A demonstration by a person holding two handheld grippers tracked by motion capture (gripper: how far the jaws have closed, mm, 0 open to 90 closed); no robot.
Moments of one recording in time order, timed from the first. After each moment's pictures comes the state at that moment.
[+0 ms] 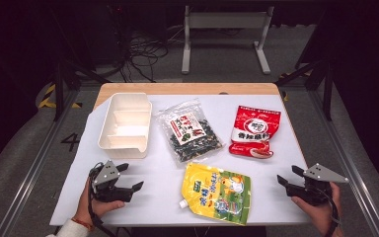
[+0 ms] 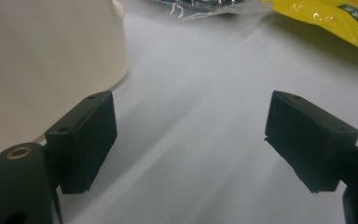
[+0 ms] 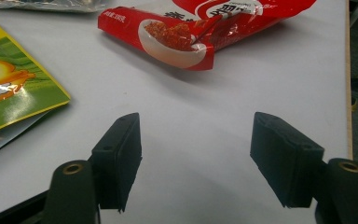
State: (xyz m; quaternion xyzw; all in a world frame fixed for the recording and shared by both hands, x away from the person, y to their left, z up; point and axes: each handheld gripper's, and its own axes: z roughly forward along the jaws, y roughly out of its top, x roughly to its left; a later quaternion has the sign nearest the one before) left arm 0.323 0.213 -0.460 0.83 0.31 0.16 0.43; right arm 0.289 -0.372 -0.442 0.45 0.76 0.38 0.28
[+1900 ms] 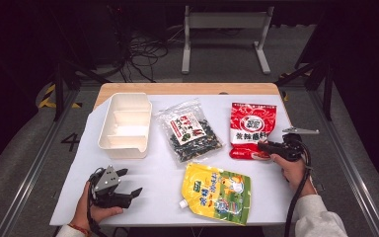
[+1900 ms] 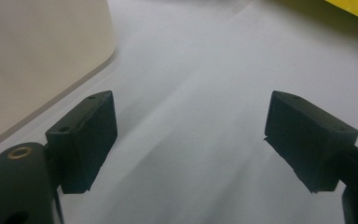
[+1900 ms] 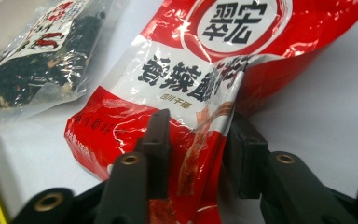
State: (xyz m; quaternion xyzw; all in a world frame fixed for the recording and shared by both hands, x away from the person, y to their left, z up) left arm 0.310 0.216 -0.464 0.84 0.30 0.16 0.41; right arm 0.416 -0.353 -0.446 0.52 0.72 0.44 0.11
